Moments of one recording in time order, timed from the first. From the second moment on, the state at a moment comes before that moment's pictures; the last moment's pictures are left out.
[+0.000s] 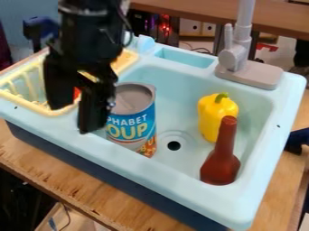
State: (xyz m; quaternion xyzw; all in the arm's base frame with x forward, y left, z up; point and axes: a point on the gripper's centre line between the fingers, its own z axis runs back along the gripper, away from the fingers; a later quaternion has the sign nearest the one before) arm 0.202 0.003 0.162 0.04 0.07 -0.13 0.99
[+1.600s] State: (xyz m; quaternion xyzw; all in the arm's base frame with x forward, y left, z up) arm 0.302 -0.005 0.155 -0.02 0.04 -0.13 0.99
